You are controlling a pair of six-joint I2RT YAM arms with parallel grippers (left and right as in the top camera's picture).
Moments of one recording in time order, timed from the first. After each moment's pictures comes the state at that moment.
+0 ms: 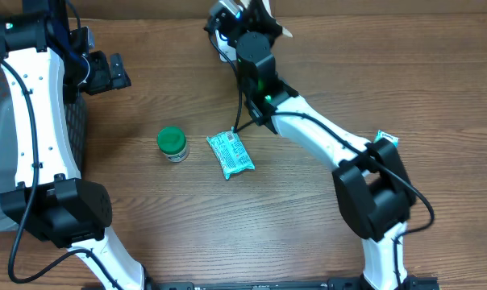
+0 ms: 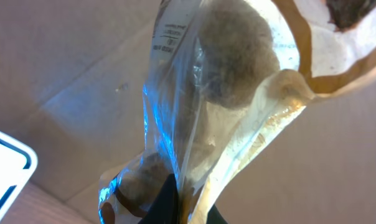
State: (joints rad) left arm 0.20 2.00 2.19 -1.53 0.07 -0.09; right arm 0.60 2.12 1.64 0.53 0.68 -0.98
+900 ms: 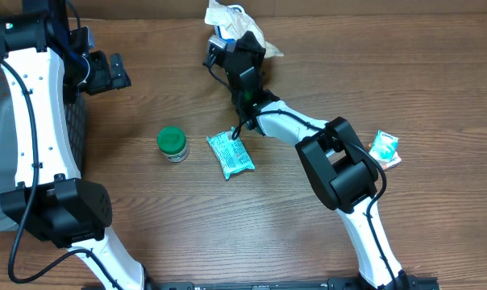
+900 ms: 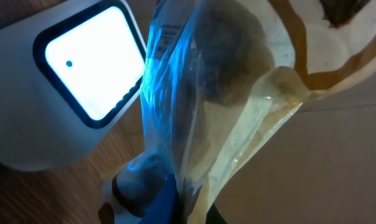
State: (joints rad) left arm 0.20 2.00 2.19 -1.53 0.07 -0.09; right arm 0.58 2.40 1.68 0.52 0.68 -1.19
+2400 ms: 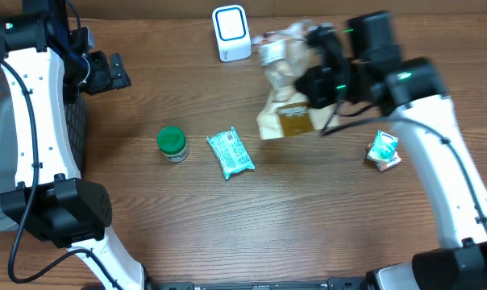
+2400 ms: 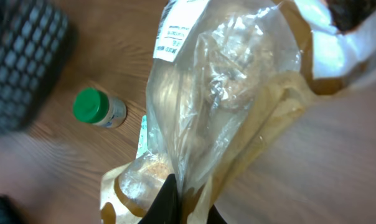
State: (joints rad) left arm 0.20 2.00 2.19 -1.53 0.07 -0.09; right arm 0.21 1.63 1.70 -1.03 -0.47 -0.03
